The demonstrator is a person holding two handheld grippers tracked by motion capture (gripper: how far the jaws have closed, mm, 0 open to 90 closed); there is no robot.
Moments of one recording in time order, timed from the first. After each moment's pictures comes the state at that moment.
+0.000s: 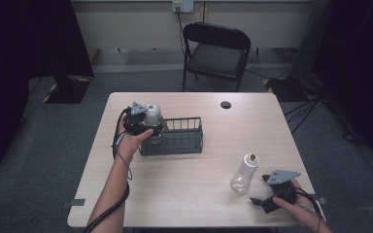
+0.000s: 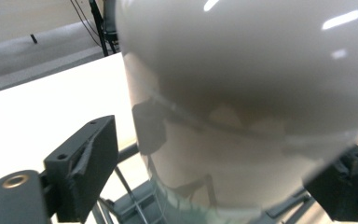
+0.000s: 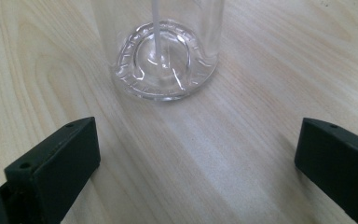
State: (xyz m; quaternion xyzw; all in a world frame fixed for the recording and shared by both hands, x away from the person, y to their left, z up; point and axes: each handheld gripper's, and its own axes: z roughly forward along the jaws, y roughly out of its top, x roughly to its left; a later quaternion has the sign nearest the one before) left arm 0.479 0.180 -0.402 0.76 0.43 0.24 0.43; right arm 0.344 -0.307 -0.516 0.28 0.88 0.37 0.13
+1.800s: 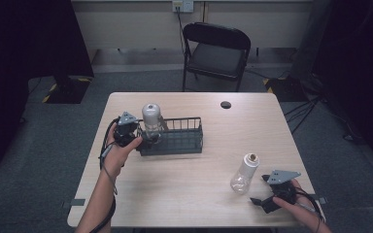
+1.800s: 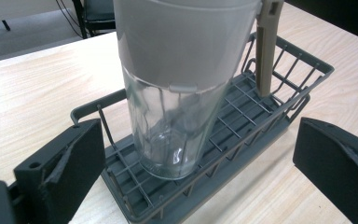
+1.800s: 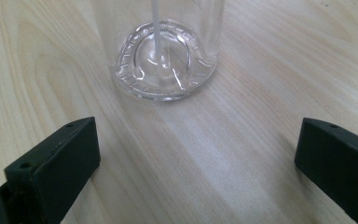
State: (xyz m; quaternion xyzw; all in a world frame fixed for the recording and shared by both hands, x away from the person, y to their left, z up) left arm 0.437 0.199 -0.400 0.76 0.42 0.21 0.45; right arm 0.344 -0.307 -0.516 0.28 0.88 0.37 0.13
